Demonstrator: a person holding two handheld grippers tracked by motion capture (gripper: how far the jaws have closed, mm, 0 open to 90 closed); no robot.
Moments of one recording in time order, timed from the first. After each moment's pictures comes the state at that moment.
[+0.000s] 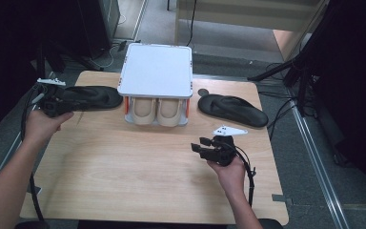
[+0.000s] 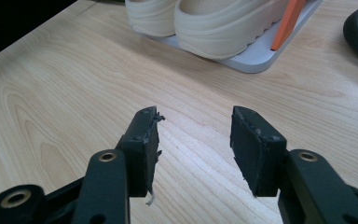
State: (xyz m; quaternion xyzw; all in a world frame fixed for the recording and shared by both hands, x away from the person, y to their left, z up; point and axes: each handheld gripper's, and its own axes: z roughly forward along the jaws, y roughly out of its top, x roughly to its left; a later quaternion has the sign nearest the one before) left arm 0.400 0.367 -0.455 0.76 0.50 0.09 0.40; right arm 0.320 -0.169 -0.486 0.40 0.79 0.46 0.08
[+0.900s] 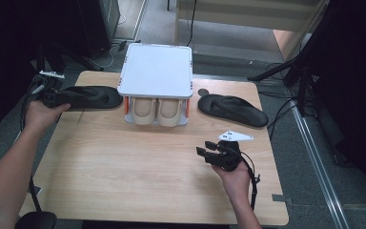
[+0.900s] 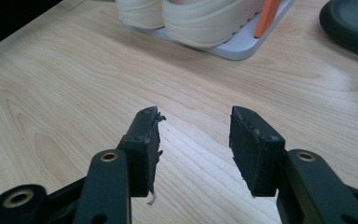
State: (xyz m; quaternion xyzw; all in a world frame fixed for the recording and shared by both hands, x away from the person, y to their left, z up) left arm 0.445 0.401 -0.468 0.75 0.53 0.11 0.37; right arm 0.305 -0.183 -0.488 0.42 0.78 0.45 0.09
